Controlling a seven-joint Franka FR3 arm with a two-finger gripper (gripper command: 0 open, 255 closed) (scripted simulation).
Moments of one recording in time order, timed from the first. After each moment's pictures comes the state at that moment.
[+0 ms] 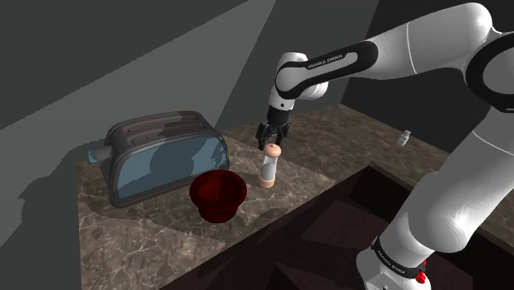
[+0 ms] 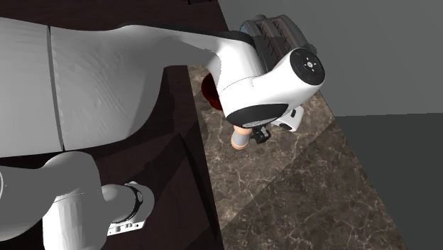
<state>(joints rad) 0.05 -0.05 -0.01 -2.21 0.23 2.09 -0.01</state>
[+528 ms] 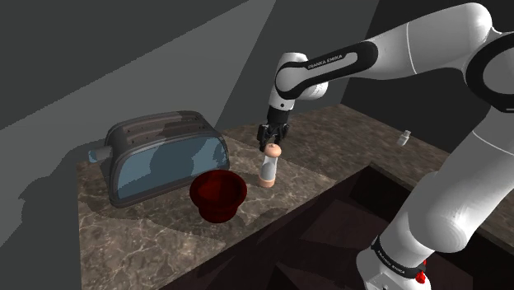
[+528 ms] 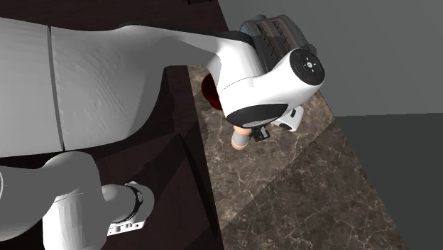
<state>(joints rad) 0.05 -0.05 -0.01 -2.21 0.23 2.09 -0.01</state>
